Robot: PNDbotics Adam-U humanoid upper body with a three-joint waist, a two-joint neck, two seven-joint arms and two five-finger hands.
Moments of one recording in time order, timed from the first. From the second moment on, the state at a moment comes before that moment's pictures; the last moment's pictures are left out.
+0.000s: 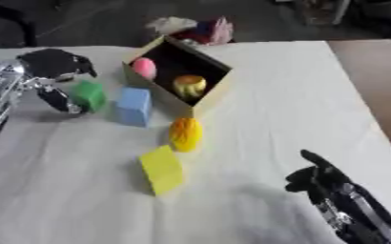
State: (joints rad) left arm -0.88 0.63 -0.17 -0.92 -1.33 -0.40 -0.25; right arm -0.11 -0.17 0.07 -1.74 0.00 -0.28 0.53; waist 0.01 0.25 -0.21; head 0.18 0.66
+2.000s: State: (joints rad) left arm -1.01 0.38 -0.22 -0.91 -1.18 -0.25 0.02; right arm -0.12 -0.15 0.09 -1.73 -0.01 -0.28 0.56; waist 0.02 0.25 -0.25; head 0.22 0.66
